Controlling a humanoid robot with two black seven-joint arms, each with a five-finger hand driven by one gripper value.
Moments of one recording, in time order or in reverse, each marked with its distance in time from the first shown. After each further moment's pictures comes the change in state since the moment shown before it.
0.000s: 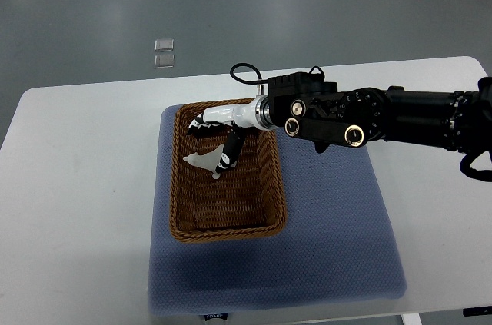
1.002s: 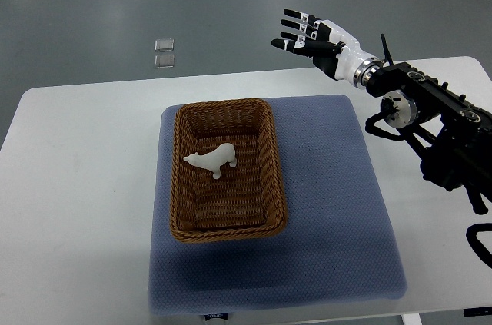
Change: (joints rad) left arm 0.001 0.000 0.000 0.003 0.000 0.001 0.000; right arm -0.583 -0.156 1.154 -0.009 0.228 -0.054 0.009
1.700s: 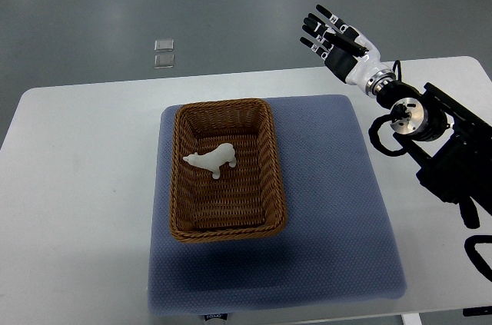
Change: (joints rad) left arm 0.002 0.000 -0.002 0.004 -0.002 0.001 0.000; right arm -0.050 0.015 0.040 -0.053 0.372 0.021 0.103
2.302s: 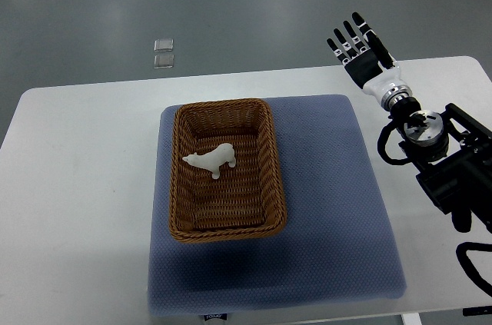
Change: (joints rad) left arm 0.000 0.000 0.001 -0.001 0.000 -0.001 0.000; right arm -0.046 0.048 0.113 -0.166 0.330 0.124 0.014
